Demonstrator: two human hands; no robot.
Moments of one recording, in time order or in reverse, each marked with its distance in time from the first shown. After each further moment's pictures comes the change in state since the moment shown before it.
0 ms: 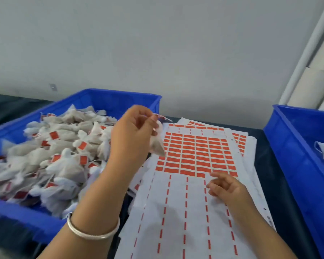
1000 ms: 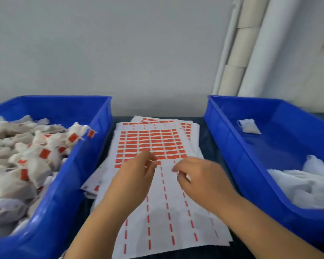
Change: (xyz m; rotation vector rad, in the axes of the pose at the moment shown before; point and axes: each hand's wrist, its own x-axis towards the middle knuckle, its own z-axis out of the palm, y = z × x) left_hand -0.075 -0.013 0.045 0.403 -0.629 -0.074; right_hand -0.091 -0.085 -0.012 -1.003 0.141 -0.547
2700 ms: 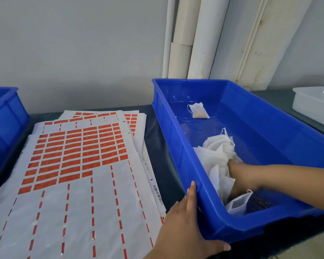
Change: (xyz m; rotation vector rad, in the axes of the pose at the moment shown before) left_hand -0.022 0.083 0.215 -0.063 -0.634 0.317; right_hand -0.059 0.227 -0.073 -0.223 -0.895 0.721
